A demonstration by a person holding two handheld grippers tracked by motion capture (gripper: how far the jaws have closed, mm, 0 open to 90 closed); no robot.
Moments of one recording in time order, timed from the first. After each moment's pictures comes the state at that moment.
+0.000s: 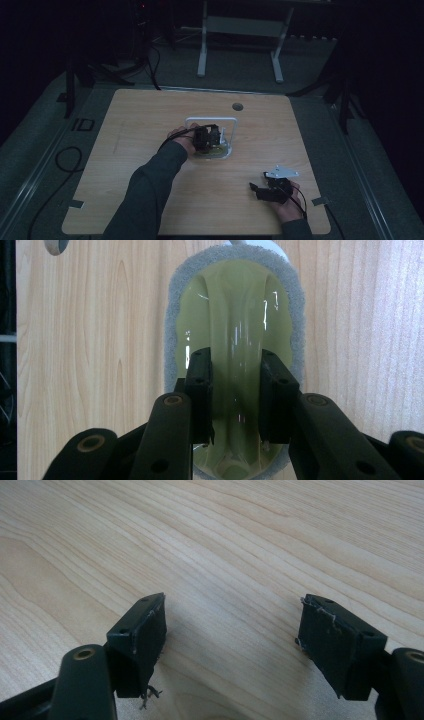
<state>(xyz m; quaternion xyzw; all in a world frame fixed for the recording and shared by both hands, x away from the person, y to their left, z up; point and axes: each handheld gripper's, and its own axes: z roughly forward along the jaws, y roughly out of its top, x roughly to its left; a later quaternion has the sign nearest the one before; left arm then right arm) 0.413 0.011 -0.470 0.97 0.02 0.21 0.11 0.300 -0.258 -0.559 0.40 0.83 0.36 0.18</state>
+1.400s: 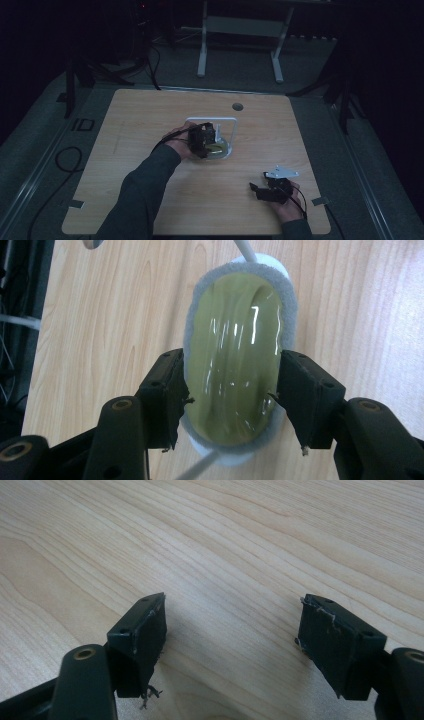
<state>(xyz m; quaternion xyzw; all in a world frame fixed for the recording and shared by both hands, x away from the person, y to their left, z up) 0.391 0.027 -0.448 0.96 0.08 0.23 0.15 0.300 -0.258 -0.559 0.40 0.83 0.36 0.18</state>
